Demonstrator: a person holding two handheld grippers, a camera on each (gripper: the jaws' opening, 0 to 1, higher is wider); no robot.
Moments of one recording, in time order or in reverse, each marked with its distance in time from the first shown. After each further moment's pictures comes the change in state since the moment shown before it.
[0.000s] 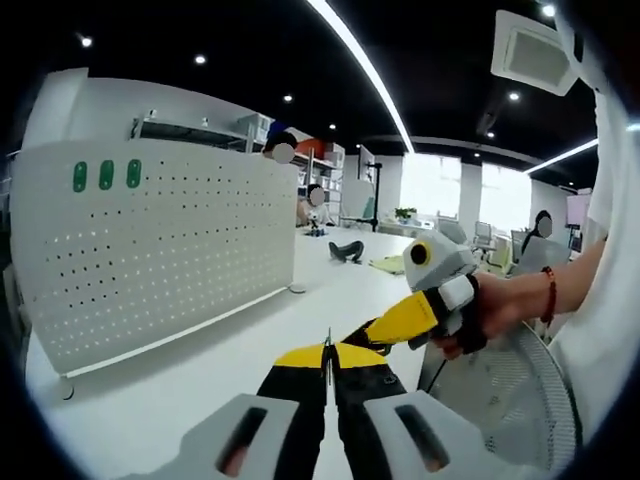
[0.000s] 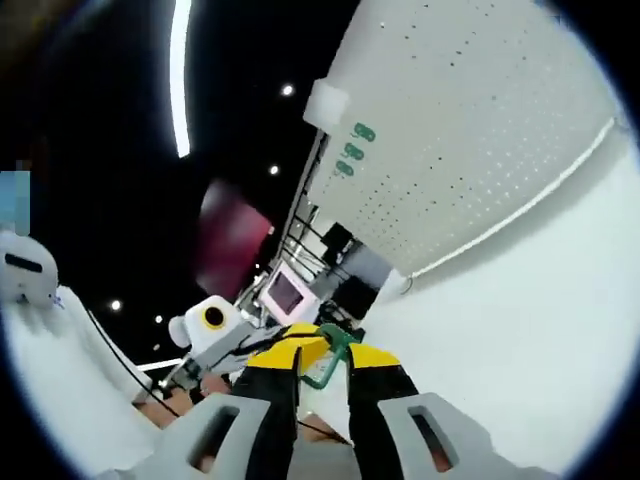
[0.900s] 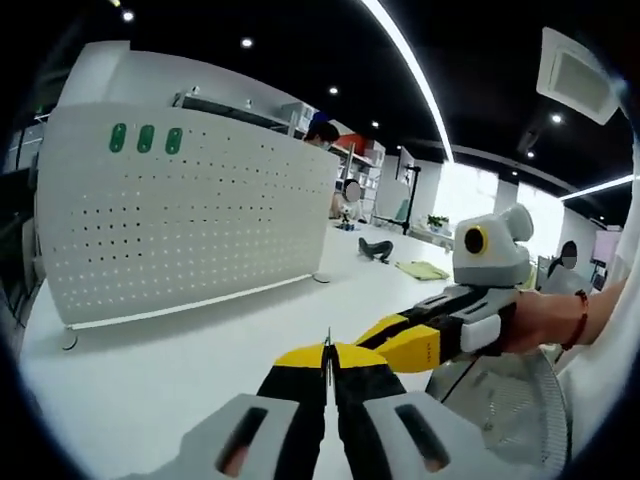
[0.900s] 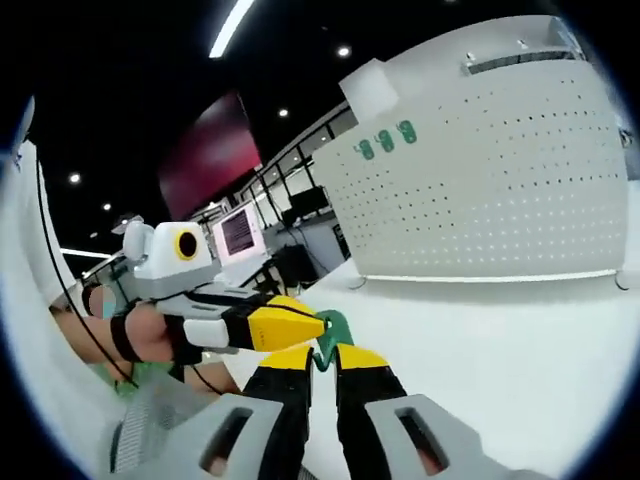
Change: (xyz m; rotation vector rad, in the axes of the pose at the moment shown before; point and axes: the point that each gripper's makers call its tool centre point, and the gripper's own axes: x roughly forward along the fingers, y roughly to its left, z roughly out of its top) left arm -0.001 0.013 -0.012 -0.145 0.022 0.131; right arm 0.008 -0.015 -0.006 -0.386 0.122 -0.237
